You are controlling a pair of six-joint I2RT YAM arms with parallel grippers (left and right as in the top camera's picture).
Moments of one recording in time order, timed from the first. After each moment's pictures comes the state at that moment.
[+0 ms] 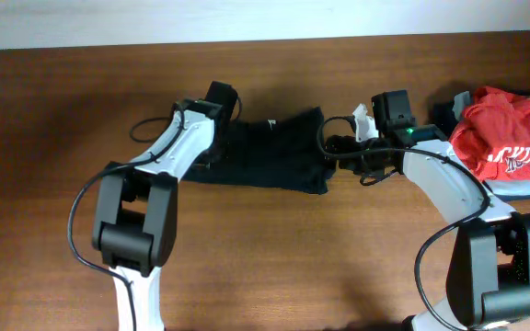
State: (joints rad) left arm -0.32 2.17 1.60 -0.92 -0.13 -0.24; right arm 0.11 1.73 1.16 -0.63 -0.43 0.29
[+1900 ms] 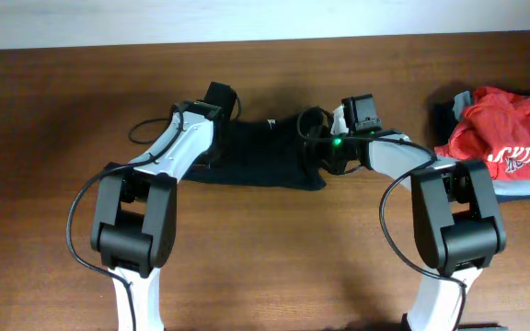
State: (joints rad) left arm -0.32 2.16 1.59 -0.90 -0.12 -0.26; right arm 0.18 2.04 1.19 -0.21 -0.57 0.71
